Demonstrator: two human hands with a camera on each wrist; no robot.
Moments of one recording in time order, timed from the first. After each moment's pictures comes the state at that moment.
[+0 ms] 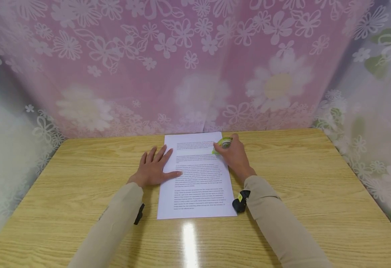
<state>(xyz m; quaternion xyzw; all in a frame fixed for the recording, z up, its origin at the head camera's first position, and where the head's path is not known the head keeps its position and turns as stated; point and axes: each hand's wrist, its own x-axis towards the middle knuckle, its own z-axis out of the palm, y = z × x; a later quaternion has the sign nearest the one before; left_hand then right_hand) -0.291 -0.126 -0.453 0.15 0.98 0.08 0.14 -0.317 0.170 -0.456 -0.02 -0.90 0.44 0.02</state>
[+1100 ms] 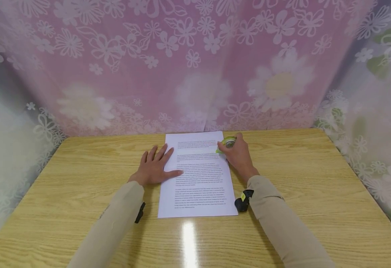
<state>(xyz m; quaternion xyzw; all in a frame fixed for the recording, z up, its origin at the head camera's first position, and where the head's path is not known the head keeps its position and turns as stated) -0.289 -0.126 -0.450 0.15 0.98 0.07 0.14 -0.316 0.177 -0.458 -0.02 -0.90 0.43 0.04</state>
